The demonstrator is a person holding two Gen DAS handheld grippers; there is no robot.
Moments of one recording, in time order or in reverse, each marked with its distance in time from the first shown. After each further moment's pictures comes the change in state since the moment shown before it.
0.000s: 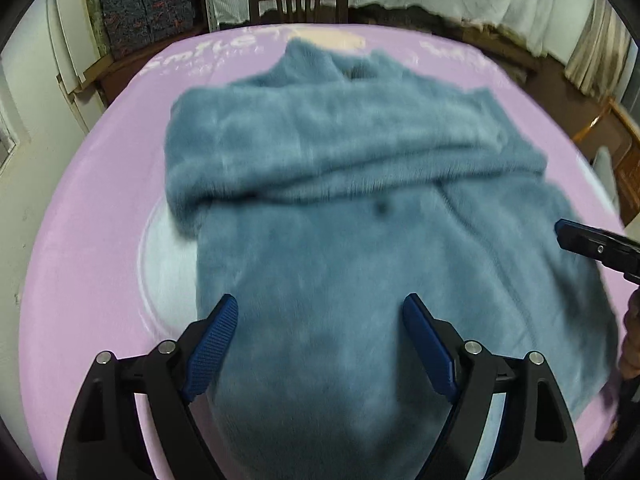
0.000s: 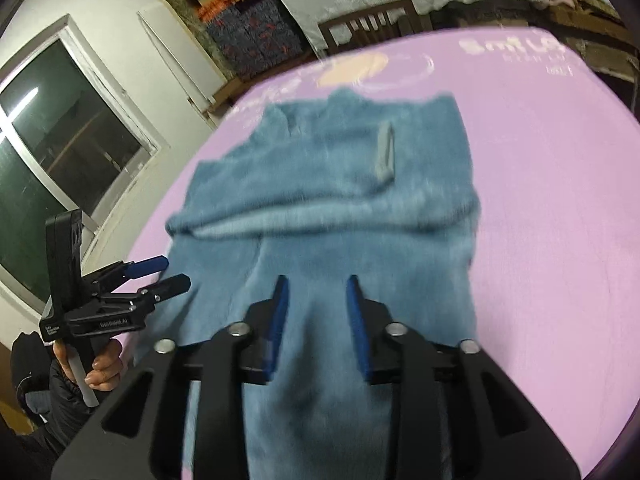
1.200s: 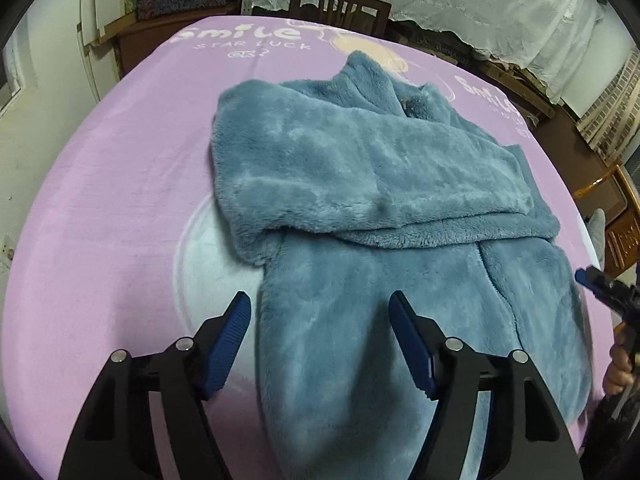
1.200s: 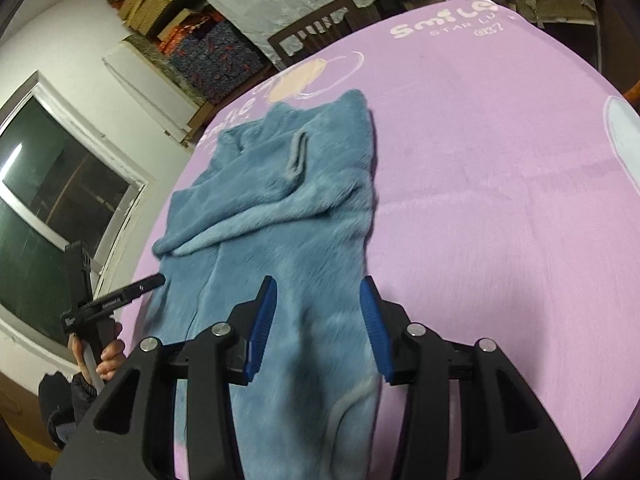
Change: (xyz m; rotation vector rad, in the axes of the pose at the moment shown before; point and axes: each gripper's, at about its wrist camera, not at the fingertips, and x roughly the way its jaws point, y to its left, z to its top) left arm 0.010 0.059 0.029 -0.175 0.000 -0.107; right arm -0.040 -0.068 -0.005 0.180 -0.036 0.018
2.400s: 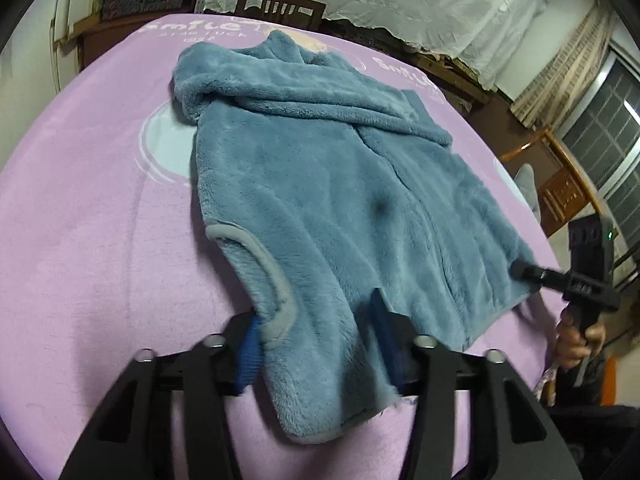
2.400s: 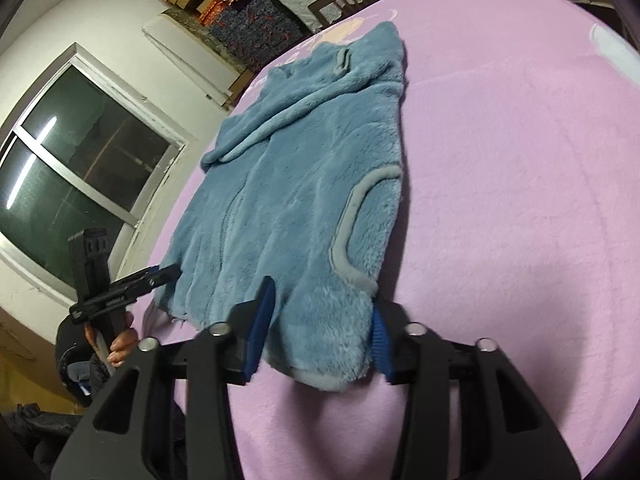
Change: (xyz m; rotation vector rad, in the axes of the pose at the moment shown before) left arm -0.058 -0.032 -0.120 0.043 -0.020 -0.222; right arm -0.030 0.009 -0.112 -0.060 0.092 0.155
